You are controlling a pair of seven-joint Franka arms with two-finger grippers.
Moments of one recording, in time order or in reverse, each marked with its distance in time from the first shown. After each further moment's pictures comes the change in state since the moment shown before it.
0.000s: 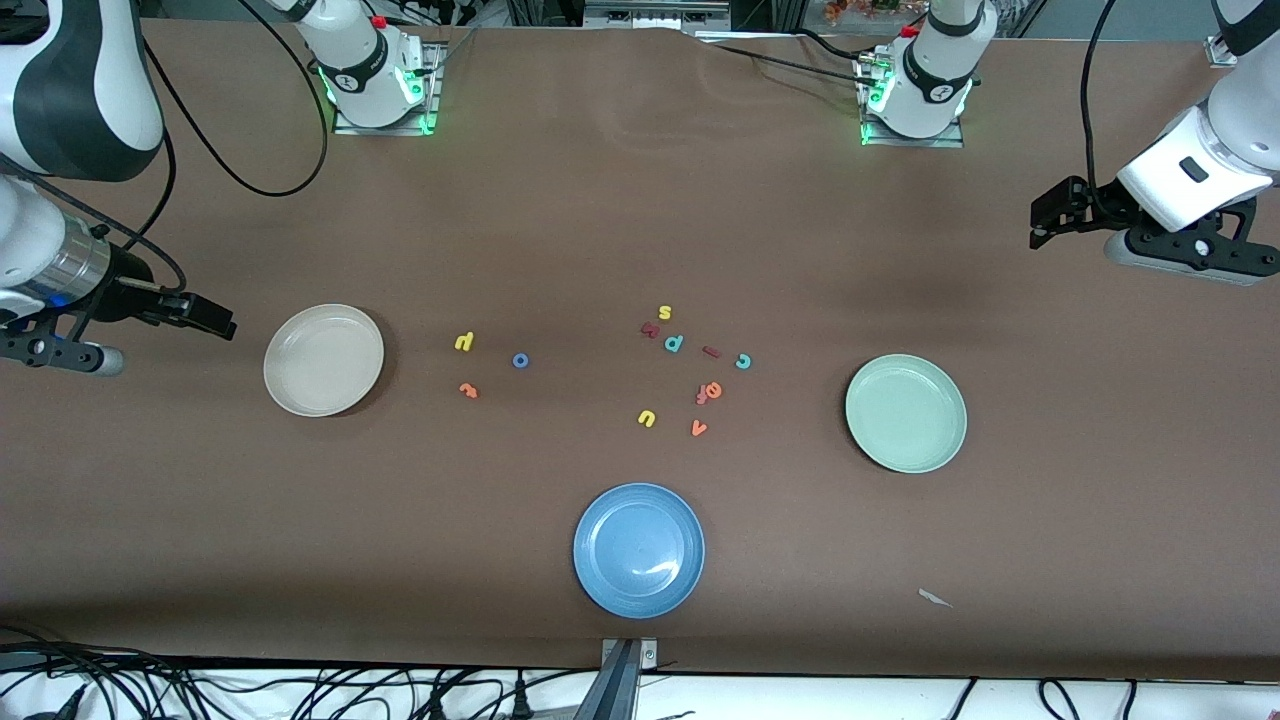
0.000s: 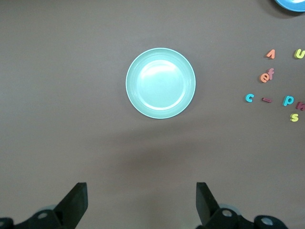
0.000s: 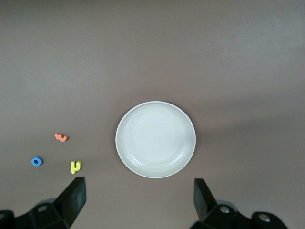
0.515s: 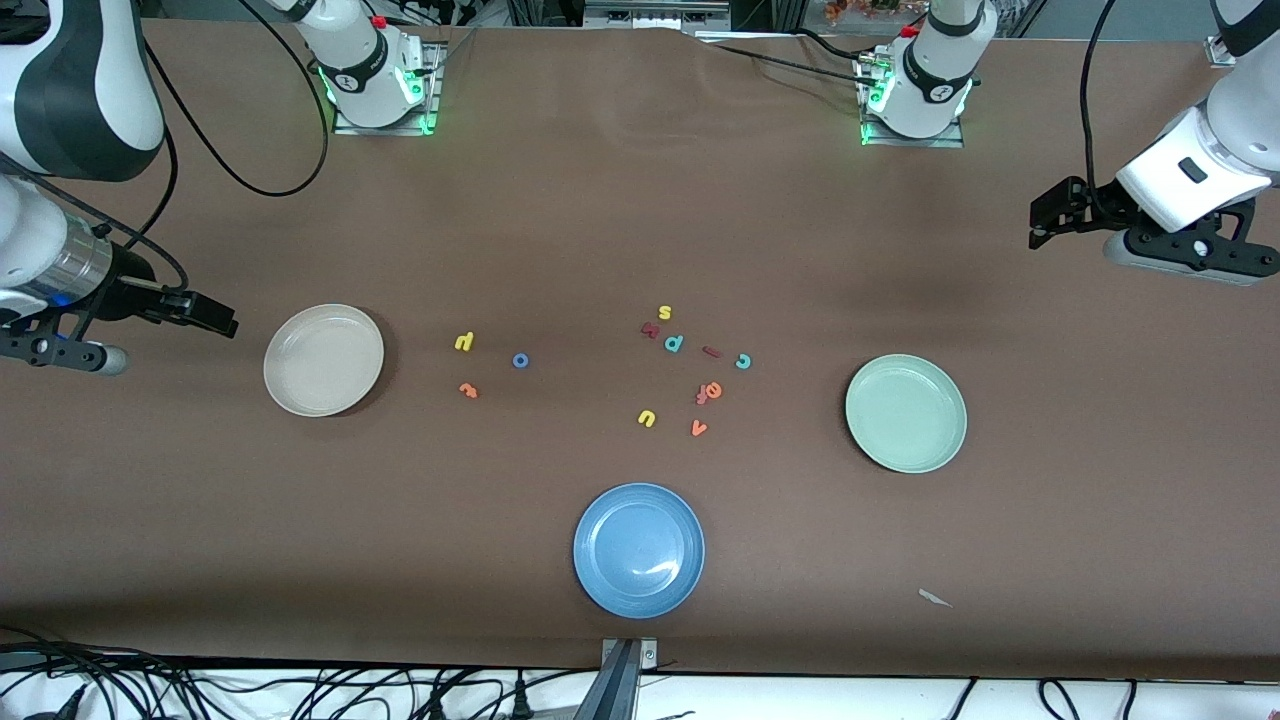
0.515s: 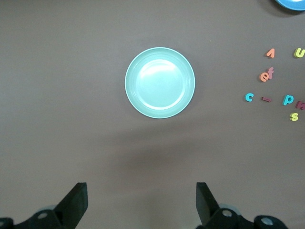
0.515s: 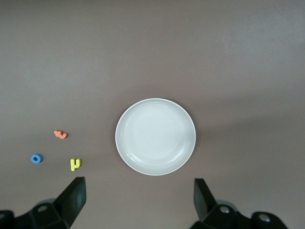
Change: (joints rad) left arm 0.000 0.005 -0.010 -0.002 0.000 0.001 0.001; right arm 0.001 0.000 0.004 0.000 0.000 -0.016 0.000
